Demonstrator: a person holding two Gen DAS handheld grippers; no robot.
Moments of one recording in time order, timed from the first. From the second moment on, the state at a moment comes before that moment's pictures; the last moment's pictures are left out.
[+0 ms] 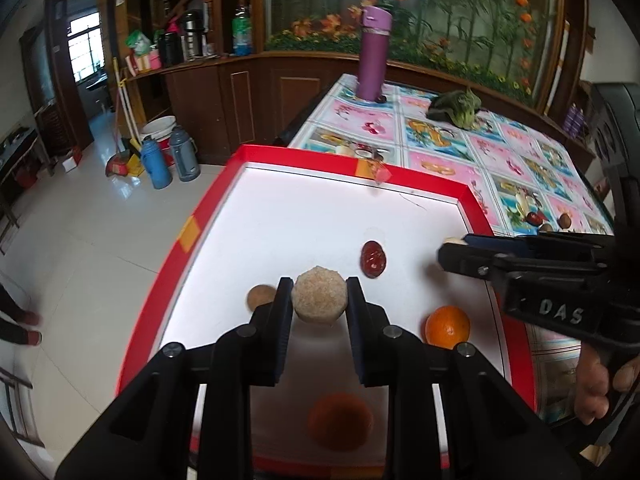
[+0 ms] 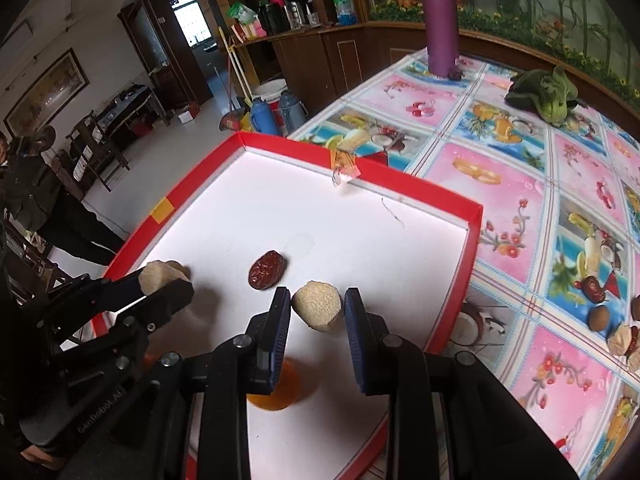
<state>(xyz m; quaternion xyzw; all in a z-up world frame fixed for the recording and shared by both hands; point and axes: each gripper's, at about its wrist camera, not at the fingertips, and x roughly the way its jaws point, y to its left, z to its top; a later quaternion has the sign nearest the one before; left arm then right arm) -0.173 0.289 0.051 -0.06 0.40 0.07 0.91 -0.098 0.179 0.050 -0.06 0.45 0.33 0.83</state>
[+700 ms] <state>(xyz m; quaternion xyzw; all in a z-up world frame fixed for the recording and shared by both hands) -0.151 0.276 0.028 -0.05 0.45 0.06 0.89 -0.095 0.179 0.038 -0.06 0.48 0.33 0.81</state>
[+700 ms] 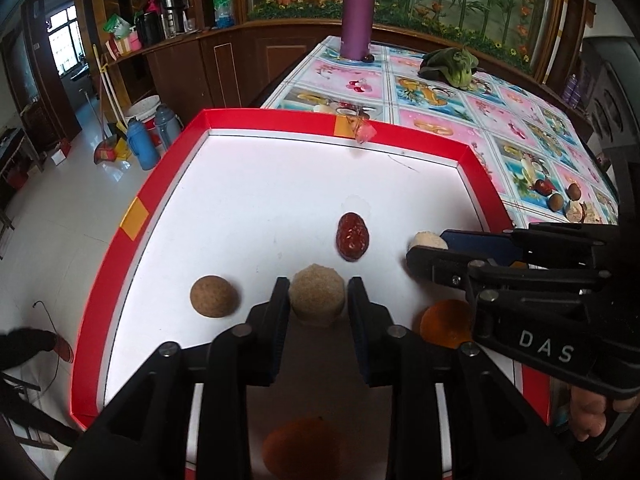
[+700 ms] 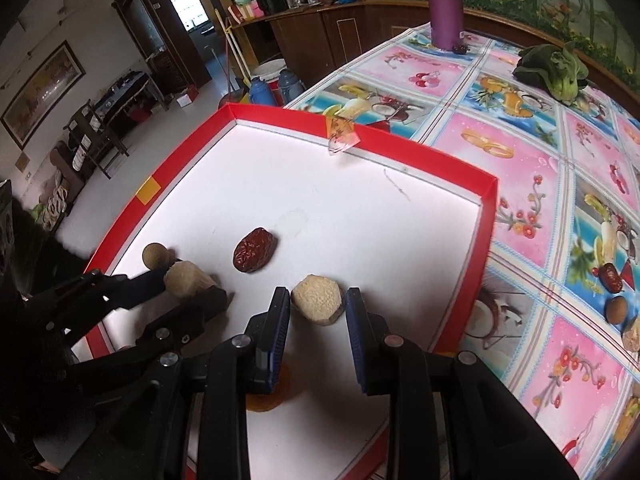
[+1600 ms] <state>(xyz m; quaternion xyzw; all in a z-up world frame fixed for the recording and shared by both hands) -0.146 0.125 0.078 0.01 0.42 -0.07 0.90 -0.089 -0.068 0.055 0.05 0.43 0.19 0.88</state>
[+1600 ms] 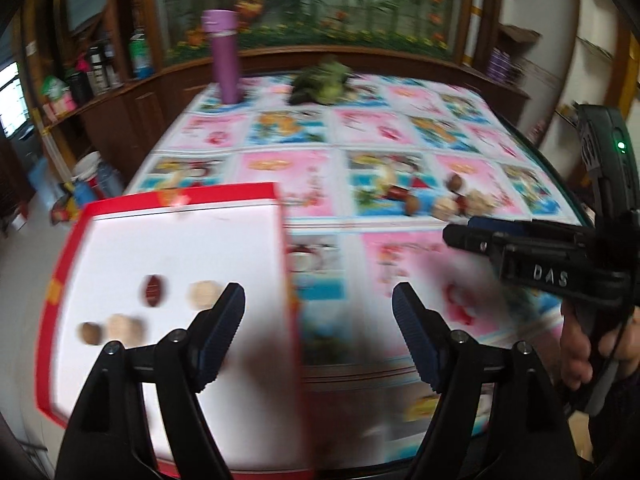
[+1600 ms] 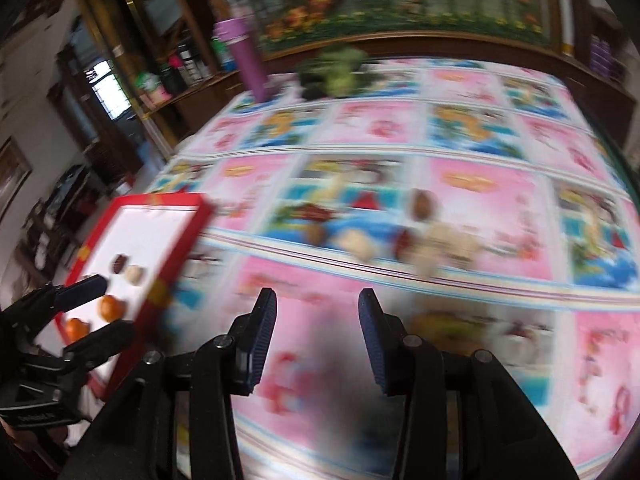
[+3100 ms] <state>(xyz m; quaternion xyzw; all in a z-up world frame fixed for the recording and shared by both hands) -0.018 -0.005 0.020 0.05 0.49 -0.20 0.85 -0.031 -0.125 0.023 0.04 0.43 0.15 0.89</state>
